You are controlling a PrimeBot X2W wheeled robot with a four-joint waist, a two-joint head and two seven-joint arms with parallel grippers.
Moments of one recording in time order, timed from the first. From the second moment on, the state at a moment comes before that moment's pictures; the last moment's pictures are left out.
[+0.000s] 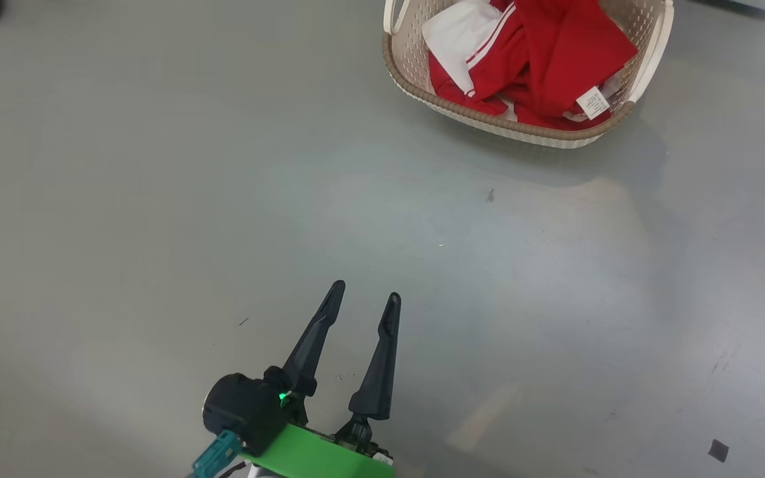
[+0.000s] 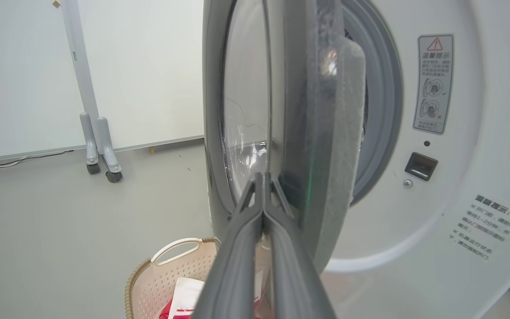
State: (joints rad) left arm -0.10 0.04 -0.64 -0.14 -0.58 0.11 -0.26; right arm -0.94 -0.73 0.59 0.15 0.59 0.13 -0.10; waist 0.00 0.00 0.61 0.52
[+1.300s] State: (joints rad) left arm -0.09 0.04 -0.67 -0.22 -0.64 0.12 -0.26; right arm -1.25 -0.74 0.56 0.34 0.60 0.13 0.01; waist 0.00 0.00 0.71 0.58
